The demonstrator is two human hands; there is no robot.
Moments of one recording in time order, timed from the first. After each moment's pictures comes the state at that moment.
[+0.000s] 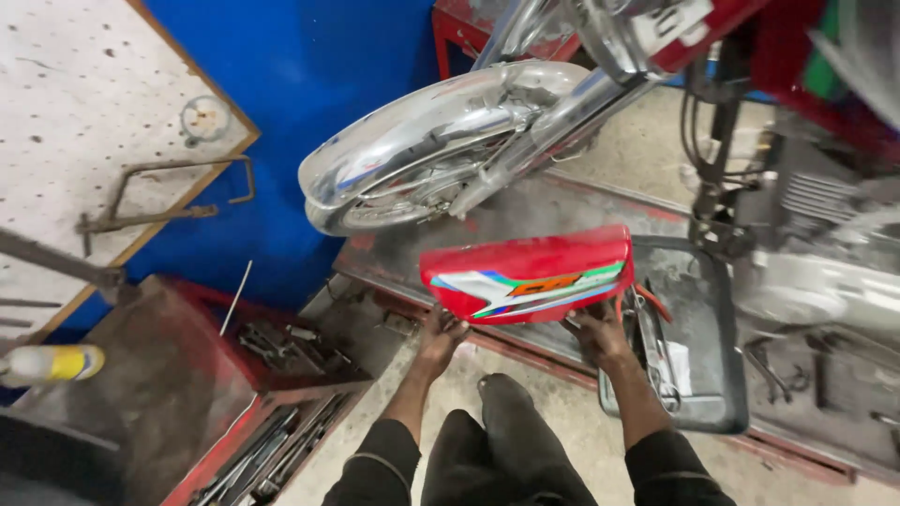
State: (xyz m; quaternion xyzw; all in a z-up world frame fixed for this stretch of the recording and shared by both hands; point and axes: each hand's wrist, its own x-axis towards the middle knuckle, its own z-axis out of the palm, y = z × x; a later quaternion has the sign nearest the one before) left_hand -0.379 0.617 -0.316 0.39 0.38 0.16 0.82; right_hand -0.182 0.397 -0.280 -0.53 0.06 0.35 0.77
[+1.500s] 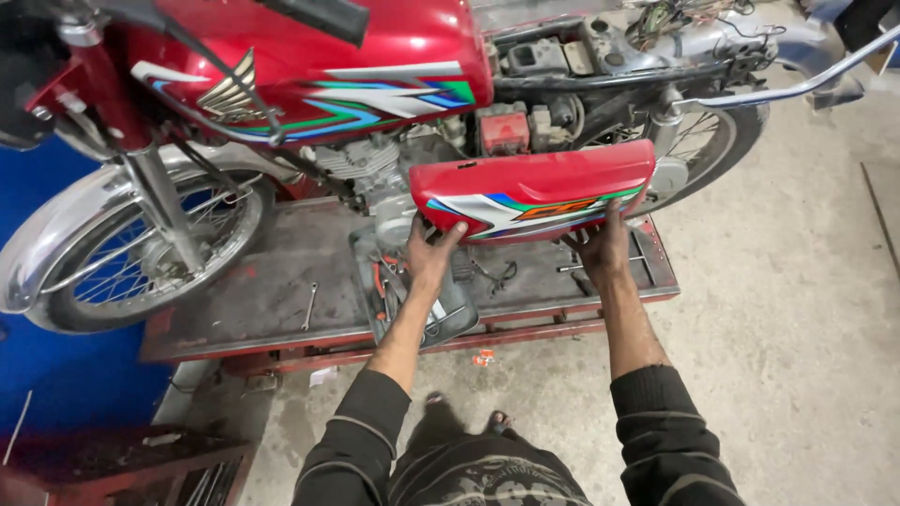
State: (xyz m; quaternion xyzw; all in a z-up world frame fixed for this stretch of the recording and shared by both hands) left_hand -0.128 0.149 -0.043 0.61 0.20 0.16 0.75; right_hand -0.065 -0.126 -0.020 -0.42 0.06 0.02 0.90
